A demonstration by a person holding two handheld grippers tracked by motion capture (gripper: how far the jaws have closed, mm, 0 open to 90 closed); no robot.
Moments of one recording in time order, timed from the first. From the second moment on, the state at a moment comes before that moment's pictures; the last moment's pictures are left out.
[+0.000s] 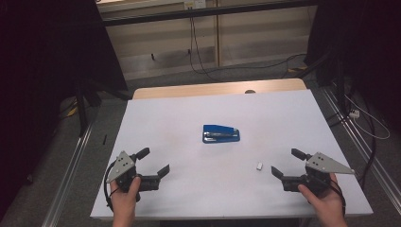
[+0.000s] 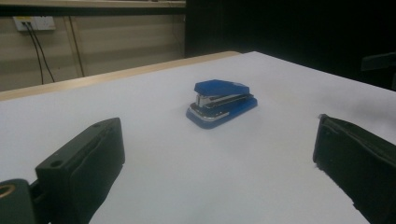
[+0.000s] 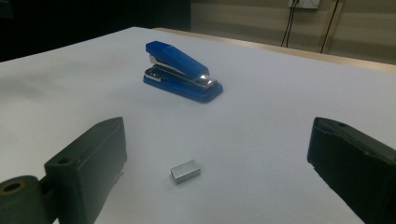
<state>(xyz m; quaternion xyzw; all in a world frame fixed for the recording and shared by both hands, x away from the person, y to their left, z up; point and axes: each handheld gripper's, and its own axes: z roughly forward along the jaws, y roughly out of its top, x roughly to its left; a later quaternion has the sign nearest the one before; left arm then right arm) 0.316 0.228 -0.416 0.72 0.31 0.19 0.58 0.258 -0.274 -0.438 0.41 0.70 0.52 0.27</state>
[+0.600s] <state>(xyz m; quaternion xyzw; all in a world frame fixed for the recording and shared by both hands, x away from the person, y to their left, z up) 0.329 0.218 -0.415 0.73 0.30 0.19 0.58 0.270 -0.269 -0.427 0.40 0.71 0.51 0.29</state>
